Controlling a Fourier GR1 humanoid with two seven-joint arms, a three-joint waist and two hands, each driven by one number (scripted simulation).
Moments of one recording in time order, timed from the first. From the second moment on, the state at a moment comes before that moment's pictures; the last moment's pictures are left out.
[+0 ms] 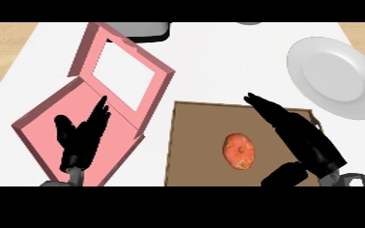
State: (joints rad) left arm 0.00 0.21 -0.17 -1.47 0.22 0.16 0.20; right arm -0.14 -0.54 0.42 -1.89 0.35 0.22 0.41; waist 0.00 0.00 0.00
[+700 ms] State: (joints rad) left arm 0.01 0.18 -0.14 -1.46 0.18 0.13 0.18; right arm -0.10 -0.41 0.46 -1.86 0.58 0.26 0.46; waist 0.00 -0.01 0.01
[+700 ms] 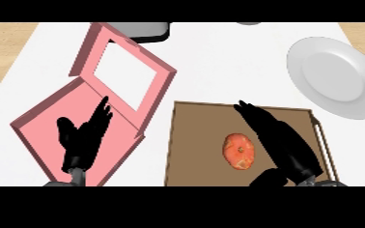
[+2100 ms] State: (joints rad) left arm 0.02 0.14 -0.09 -1.47 0.13 0.07 0.20; right arm -0.11 -0.27 0.47 -1.64 0.90 0.14 0.23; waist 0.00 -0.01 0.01
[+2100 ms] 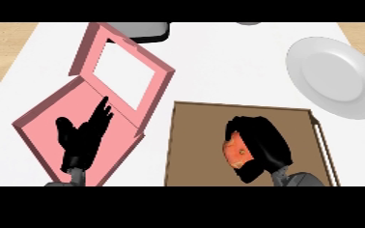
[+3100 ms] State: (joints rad) left arm 0.01 0.14 -0.09 -1.47 0.13 0.05 0.19; right arm -0.53 -0.01 0.21 -1.35 1.34 -0.53 0.96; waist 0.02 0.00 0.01
